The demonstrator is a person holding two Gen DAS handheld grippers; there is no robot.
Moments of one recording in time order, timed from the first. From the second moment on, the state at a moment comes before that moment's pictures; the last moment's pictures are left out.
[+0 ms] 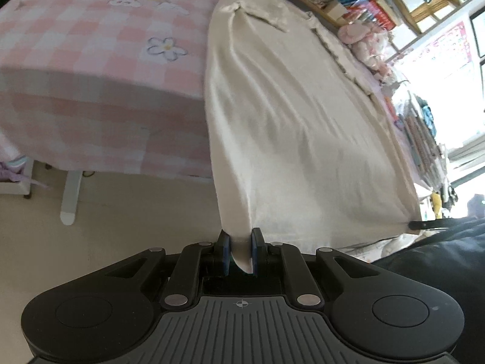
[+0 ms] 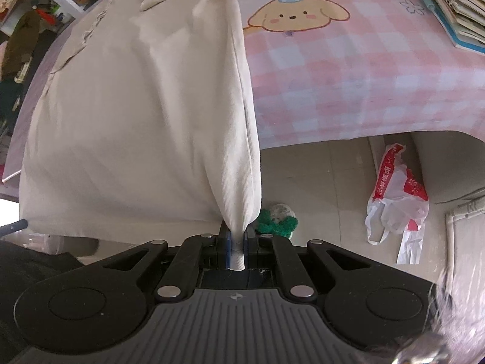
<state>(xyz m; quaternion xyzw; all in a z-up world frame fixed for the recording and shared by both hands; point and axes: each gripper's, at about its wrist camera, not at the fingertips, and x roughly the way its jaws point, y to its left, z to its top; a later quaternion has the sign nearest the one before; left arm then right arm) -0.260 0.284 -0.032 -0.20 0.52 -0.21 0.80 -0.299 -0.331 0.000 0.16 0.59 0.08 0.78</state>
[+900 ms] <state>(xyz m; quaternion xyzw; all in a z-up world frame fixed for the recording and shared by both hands) -0.020 0.289 0.081 -0.46 0.20 -0.10 0.86 -0.031 -0.383 0.104 0.46 0.25 0.16 0.84</state>
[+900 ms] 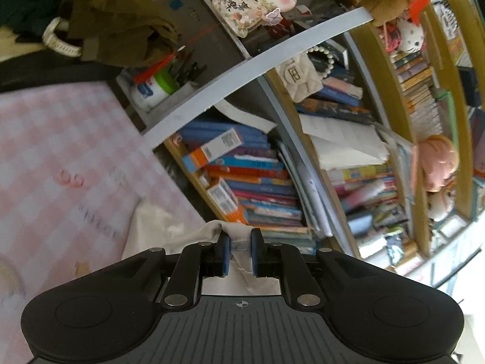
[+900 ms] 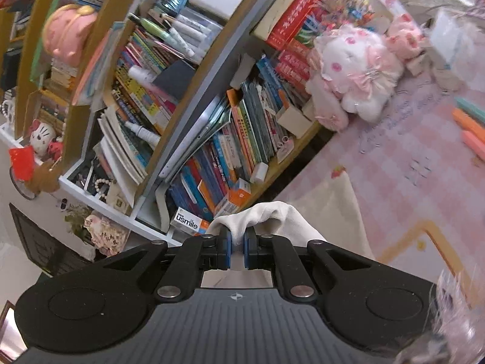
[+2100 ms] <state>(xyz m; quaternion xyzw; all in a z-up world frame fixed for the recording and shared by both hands) 0.167 0.259 -0.045 -0.43 0.36 0.00 0.83 0.151 -0.371 -0.037 0.45 0.40 0.02 0.80</state>
